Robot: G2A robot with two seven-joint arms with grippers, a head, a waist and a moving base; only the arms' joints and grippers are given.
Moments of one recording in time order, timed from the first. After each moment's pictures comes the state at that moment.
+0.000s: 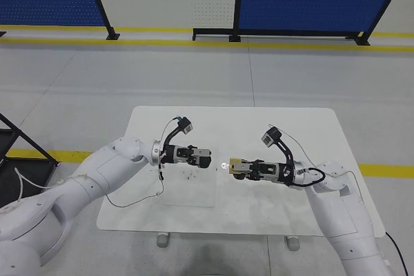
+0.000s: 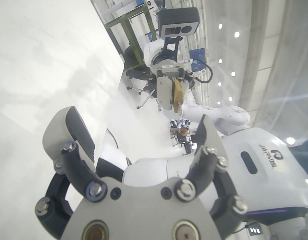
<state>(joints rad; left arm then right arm) 0.59 -0.94 -0.29 -1.04 -1.02 -0.69 -1.07 -1.13 -1.26 1.24 -1.40 0.37 -0.20 1.30</state>
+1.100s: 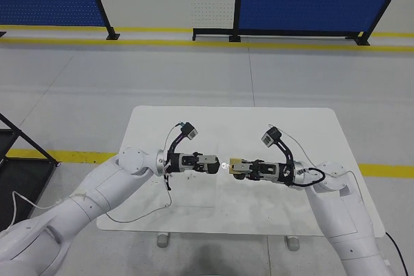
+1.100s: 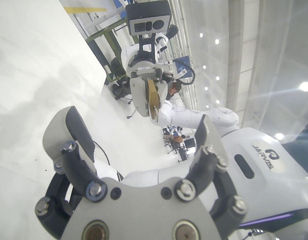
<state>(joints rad) 0.81 -0.91 -0.56 -1.26 -0.82 -0.63 -0.95 -1.13 -1.26 1.24 -1.40 0.37 -0.20 1.30</state>
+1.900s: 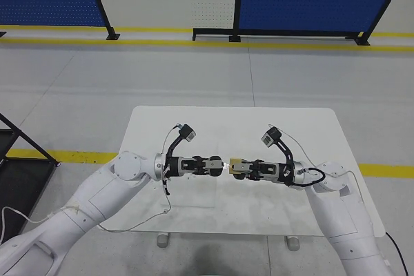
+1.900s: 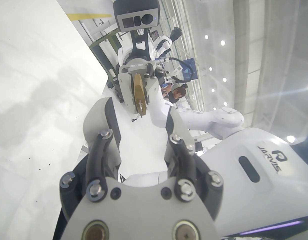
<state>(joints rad) 0.94 -0.88 -0.73 -1.42 -0.68 -0.54 -0.91 -1.13 -1.26 1.24 -1.40 0.37 -0.20 1.30</state>
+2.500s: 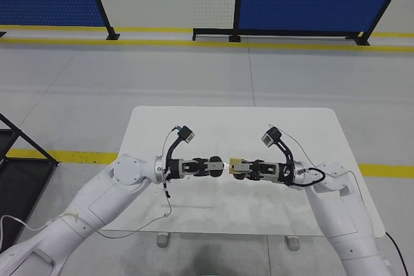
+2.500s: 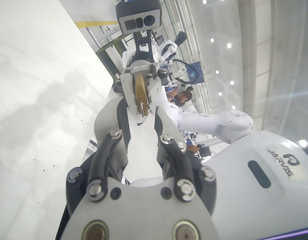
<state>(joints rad) 1.02 -0.89 -0.81 -1.48 -0.58 -0.51 -0.86 -1.13 -1.26 1.24 -1.40 0.37 -0.20 1.30</state>
